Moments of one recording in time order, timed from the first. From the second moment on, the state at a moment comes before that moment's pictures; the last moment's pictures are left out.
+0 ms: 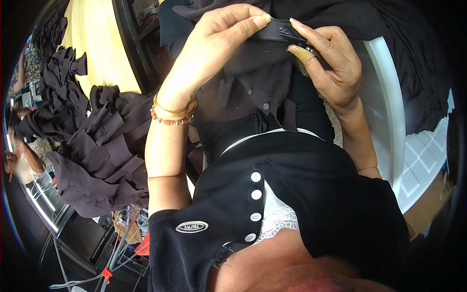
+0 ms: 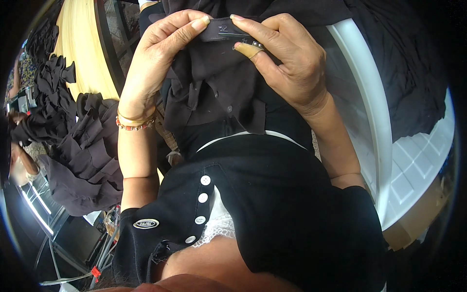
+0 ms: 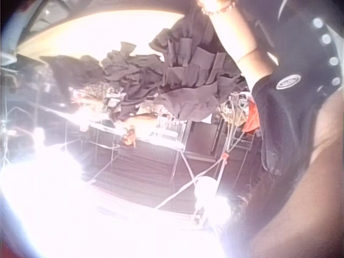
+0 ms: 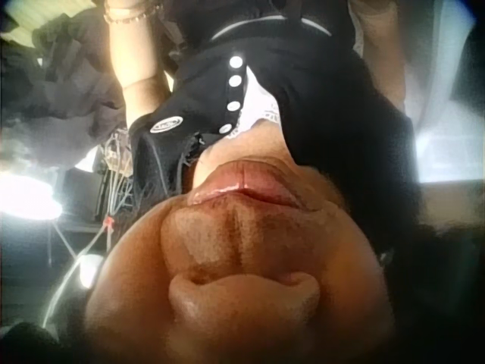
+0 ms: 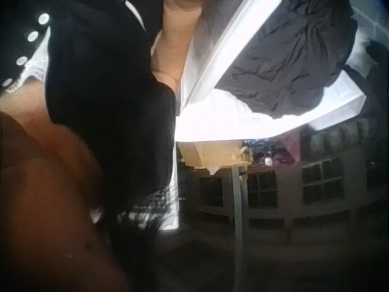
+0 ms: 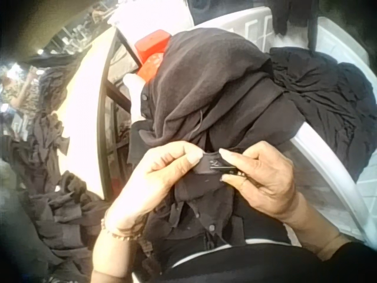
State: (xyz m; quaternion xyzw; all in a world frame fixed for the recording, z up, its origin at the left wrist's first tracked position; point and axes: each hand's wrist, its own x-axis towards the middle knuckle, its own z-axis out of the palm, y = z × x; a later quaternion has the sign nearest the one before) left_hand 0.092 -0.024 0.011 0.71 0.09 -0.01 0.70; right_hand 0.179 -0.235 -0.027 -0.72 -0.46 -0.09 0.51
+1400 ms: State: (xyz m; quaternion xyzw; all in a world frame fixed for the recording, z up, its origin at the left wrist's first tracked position) left_hand 0.007 -0.010 0.063 0.40 -0.19 0.09 0.89; right_hand 0.167 -0.265 -0.010 -0.59 -0.44 -0.06 0.68
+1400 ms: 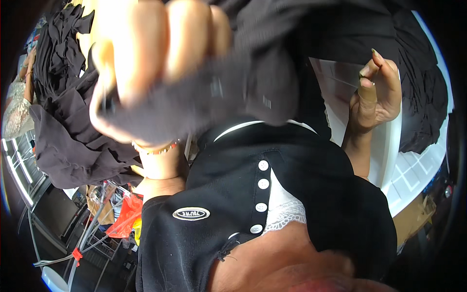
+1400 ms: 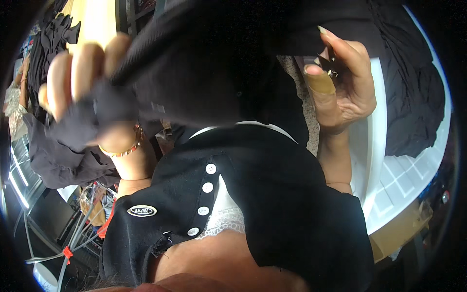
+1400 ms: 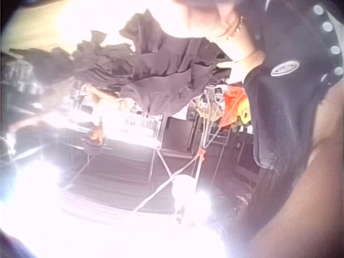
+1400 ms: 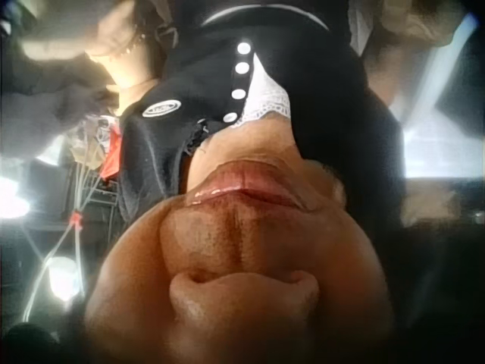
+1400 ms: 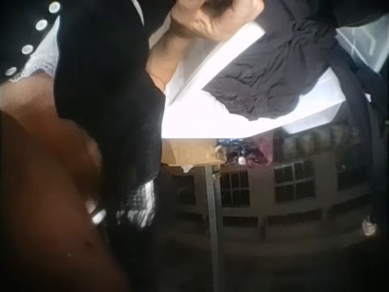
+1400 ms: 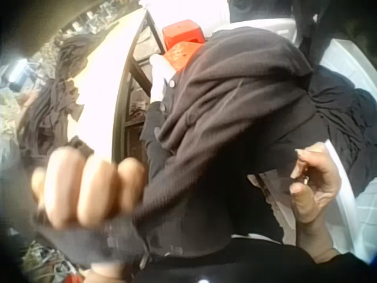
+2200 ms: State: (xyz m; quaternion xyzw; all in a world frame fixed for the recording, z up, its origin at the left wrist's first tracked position) left_hand -0.002 -0.105 -0.075 0.88 0.28 -0.02 0.39; right_hand 0.156 -0.209 0.017 -0.77 -0.58 -0.10 0.26
